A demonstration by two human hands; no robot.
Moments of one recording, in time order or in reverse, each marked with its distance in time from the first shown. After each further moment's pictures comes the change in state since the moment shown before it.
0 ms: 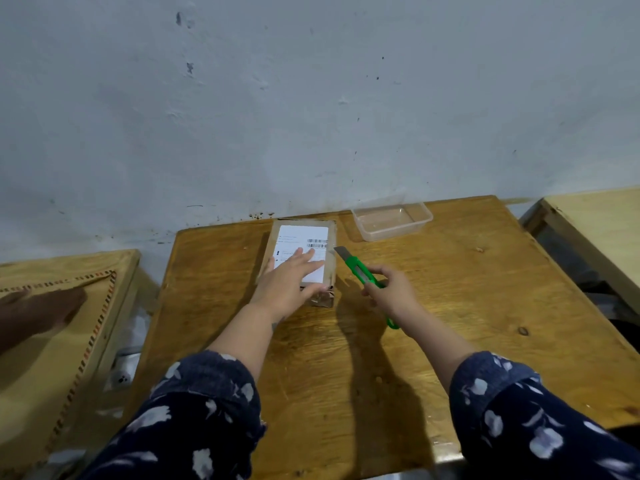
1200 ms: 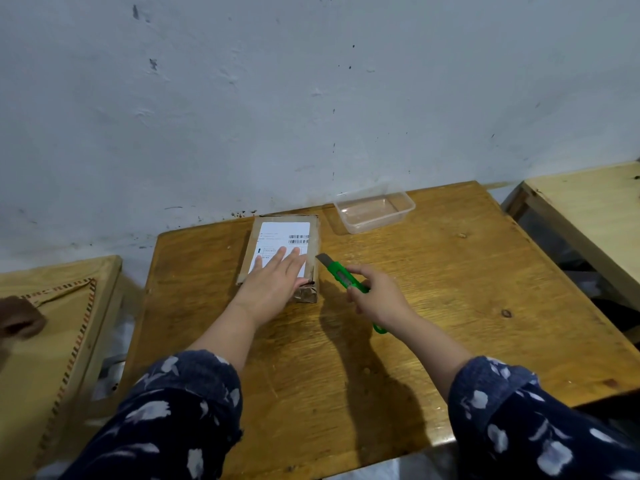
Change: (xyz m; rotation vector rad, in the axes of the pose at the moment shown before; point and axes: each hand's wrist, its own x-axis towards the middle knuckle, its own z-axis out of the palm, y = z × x) left_hand -0.001 0.004 -0.001 0.449 -0.134 0.125; right_hand -0.017 0.008 -0.004 -0.092 -0.054 -0.112
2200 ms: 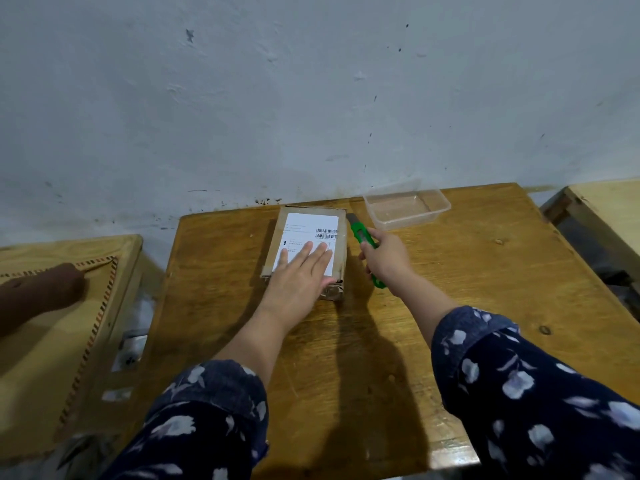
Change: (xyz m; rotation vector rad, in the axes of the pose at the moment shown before) left_hand 0.001 0.000 0.021 0.027 0.127 -0.022; right_hand 0.072 -0.041 0.024 0.089 0.135 0.124
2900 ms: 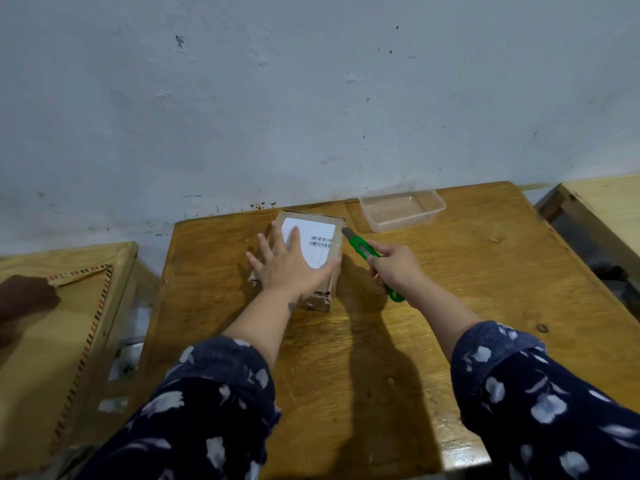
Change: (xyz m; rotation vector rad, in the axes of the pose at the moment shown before) left_hand 0.035 -0.004 -0.012 -0.334 -0.092 -0.532; right_hand -0.011 0.015 -0.024 0.104 -0.128 0.034
